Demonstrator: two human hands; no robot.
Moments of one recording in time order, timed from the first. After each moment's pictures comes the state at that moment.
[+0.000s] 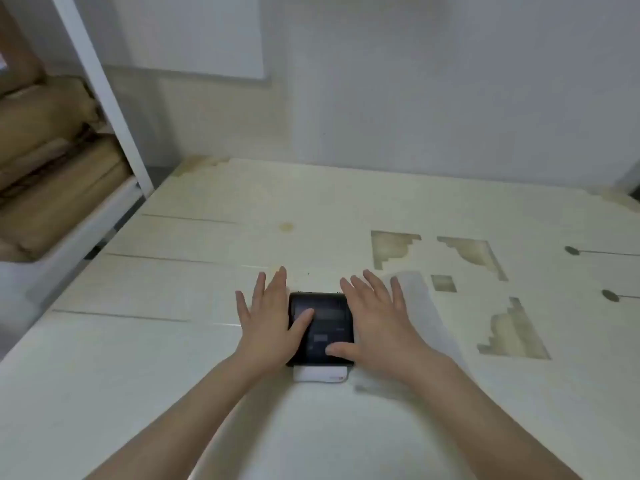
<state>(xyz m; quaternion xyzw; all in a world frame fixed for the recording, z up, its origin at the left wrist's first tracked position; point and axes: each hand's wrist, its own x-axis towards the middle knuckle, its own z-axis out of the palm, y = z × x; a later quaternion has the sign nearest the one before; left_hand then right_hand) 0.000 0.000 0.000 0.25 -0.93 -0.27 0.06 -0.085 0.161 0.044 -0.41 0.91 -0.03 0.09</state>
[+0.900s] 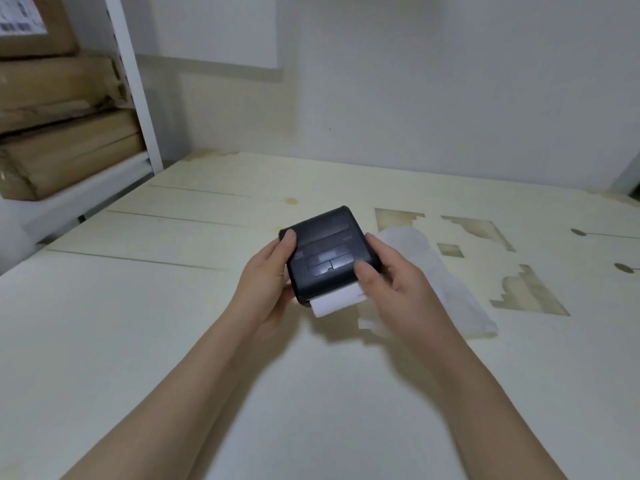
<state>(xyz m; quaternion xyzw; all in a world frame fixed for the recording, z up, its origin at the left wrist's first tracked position) 0.032 0.030 -0.012 0.17 -0.55 -0.79 0.22 -0.027 0.201 0.011 -0.34 0.75 -0.56 0.10</state>
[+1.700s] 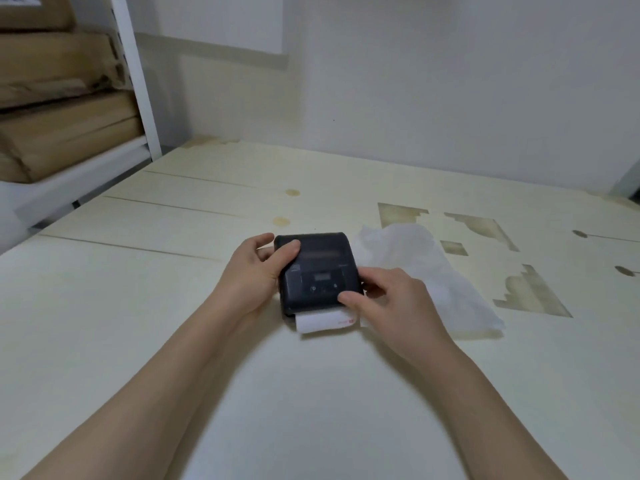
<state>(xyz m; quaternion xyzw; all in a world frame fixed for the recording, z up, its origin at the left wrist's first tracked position) 0.040 0.003 -0.020 0.24 -0.66 -0.68 0.22 -0.027 0.196 -0.003 -0.32 0.86 -0.38 0.05</state>
